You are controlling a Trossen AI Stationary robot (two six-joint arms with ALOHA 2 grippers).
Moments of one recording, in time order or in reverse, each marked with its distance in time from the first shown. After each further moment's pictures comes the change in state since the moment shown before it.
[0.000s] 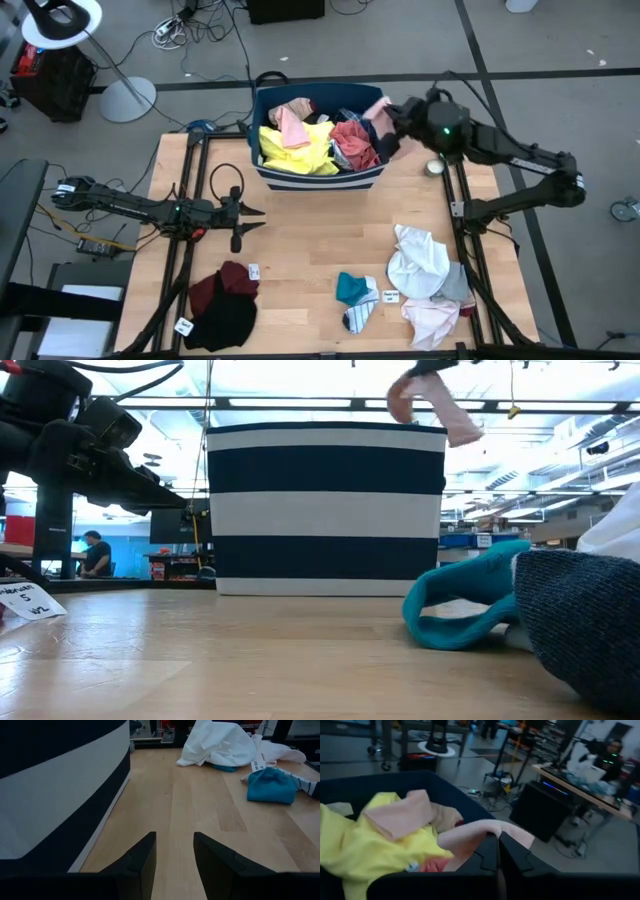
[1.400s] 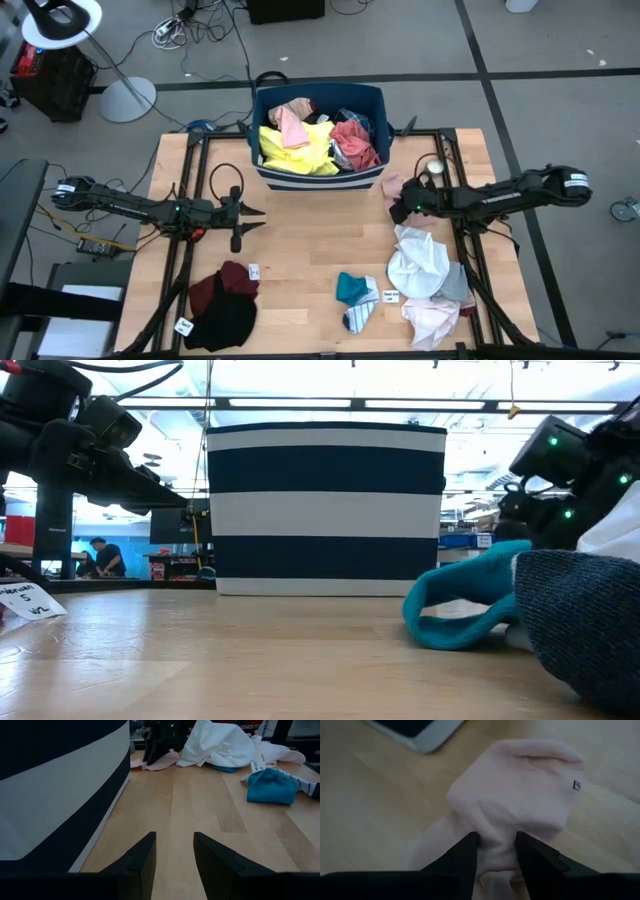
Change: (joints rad) left arm 0.000 0.000 0.000 0.003 0.000 0.000; right arm 0.088 -0.079 -1.152 0.407 -0.168 0.818
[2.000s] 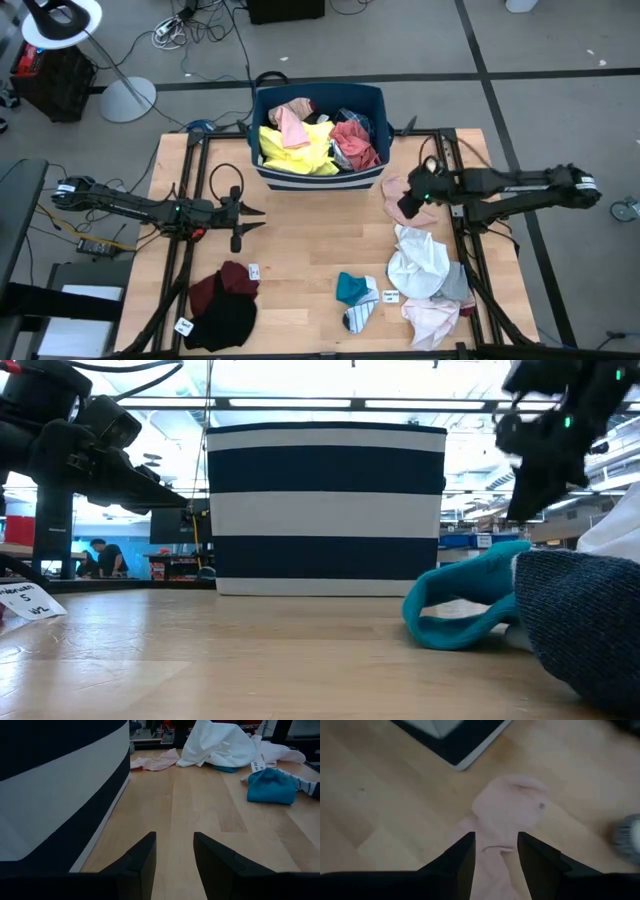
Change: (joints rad) left arm 0.000 0.000 0.000 0.001 0.000 0.004; right arm 0.075 -0.184 0.448 -0.779 -0.031 0.005
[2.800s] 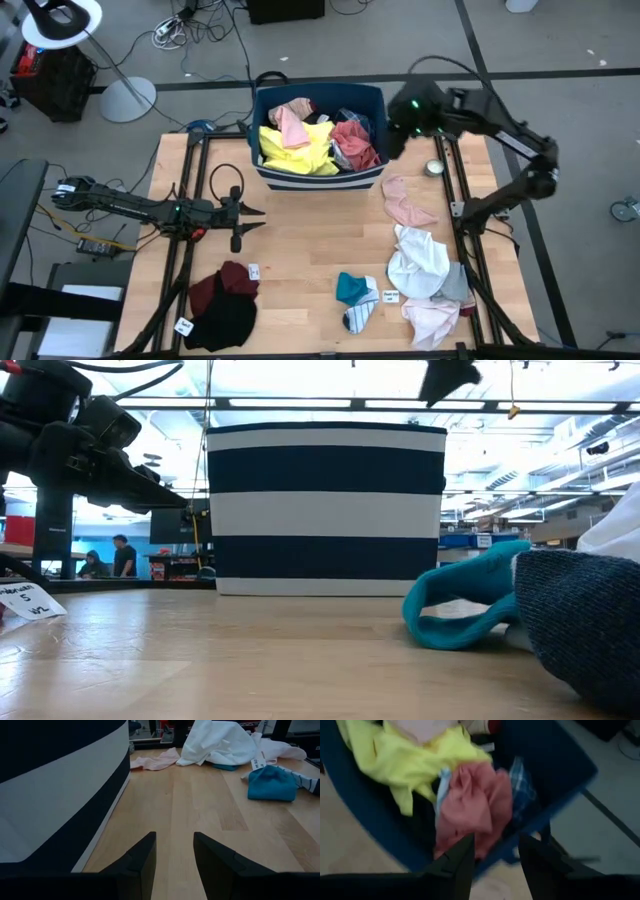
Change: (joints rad) left arm 0.000 0.000 0.000 -0.004 0.000 0.019; right arm -0.305 0.506 1.137 -0.410 -0.174 -0.530
